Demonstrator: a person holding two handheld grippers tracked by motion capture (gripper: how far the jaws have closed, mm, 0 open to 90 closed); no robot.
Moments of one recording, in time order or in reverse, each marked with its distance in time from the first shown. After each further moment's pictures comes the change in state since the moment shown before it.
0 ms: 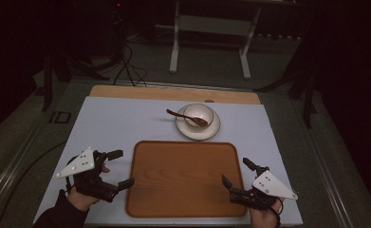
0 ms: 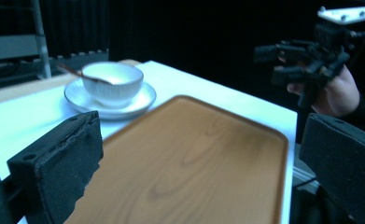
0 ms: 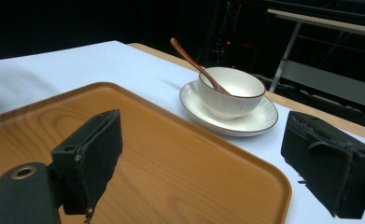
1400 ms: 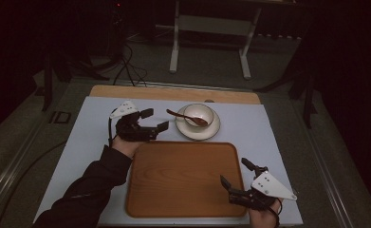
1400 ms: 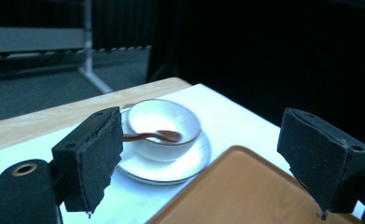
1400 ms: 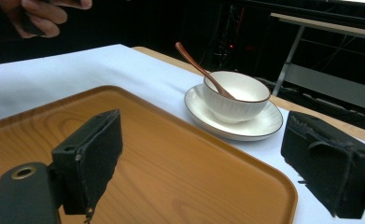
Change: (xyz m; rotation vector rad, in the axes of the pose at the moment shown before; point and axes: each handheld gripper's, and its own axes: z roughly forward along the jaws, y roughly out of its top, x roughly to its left) left arm 0.065 0.068 0.121 0.023 0.173 -0.141; right arm 0.003 0.001 0.001 -0.009 0.013 0.001
